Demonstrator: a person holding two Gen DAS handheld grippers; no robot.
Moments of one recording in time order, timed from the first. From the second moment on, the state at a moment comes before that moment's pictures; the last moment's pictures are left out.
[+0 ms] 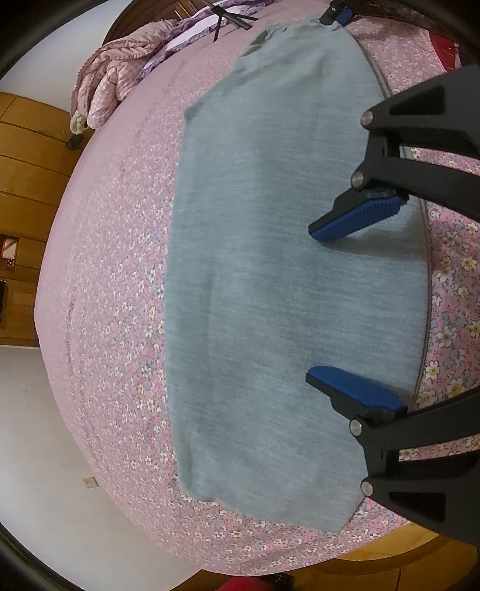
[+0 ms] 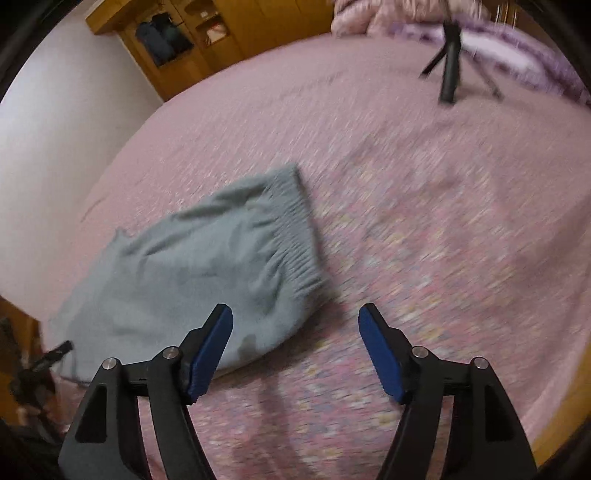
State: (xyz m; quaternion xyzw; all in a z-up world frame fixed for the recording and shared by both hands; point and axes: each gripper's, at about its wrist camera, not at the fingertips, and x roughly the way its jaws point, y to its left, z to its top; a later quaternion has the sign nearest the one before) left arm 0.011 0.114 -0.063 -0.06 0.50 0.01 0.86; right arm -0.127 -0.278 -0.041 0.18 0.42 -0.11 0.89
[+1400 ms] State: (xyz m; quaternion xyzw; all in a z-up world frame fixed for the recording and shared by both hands) left arm 0.012 0.106 -0.063 -0.04 0.50 0.01 0.87; right arm -0.017 -0.294 -0.080 0.32 0.37 -0.05 0.87
